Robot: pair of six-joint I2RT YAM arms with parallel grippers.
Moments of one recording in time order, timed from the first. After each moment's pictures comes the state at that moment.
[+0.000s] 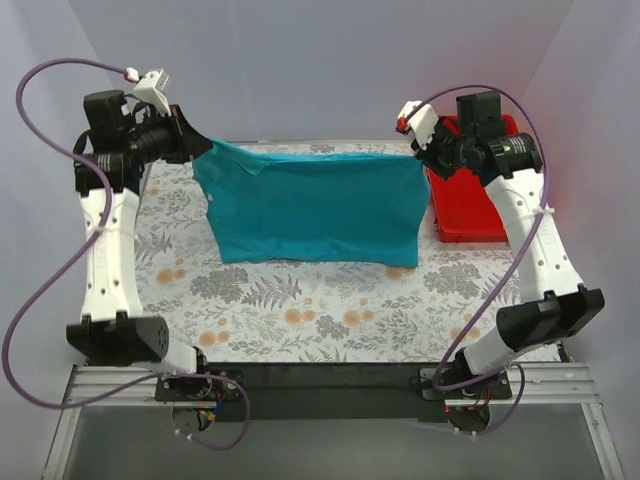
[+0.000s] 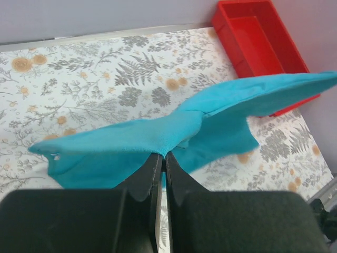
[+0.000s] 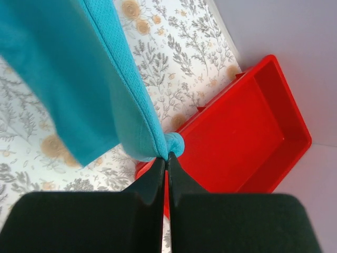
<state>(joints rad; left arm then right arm) 0.11 1.56 1.89 -0.81 0.66 -0.12 0.26 1.57 1.88 -1.02 -0.25 -0.76</state>
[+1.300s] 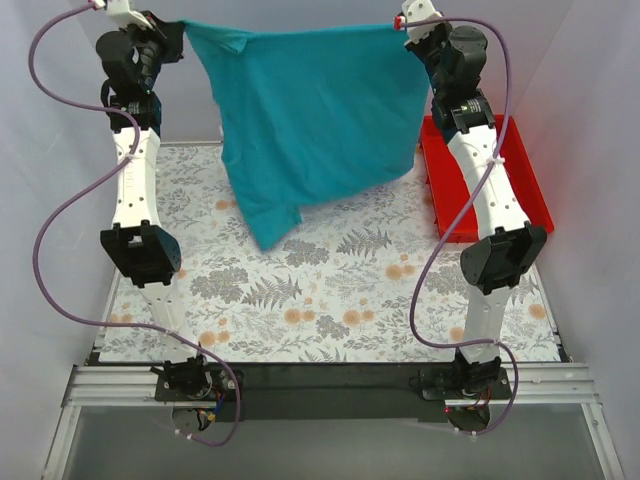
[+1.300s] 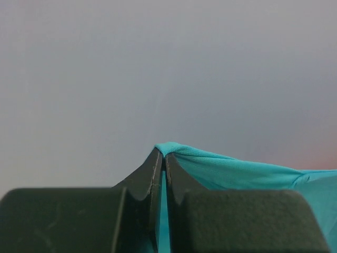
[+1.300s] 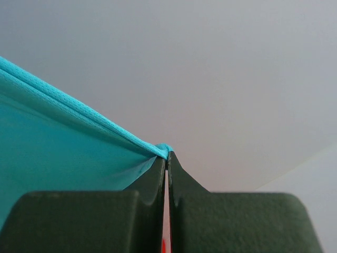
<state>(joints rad) 0.10 2.10 2.40 -0.07 0.32 -0.35 0.27 2.00 2.32 -0.17 0.12 -0.76</state>
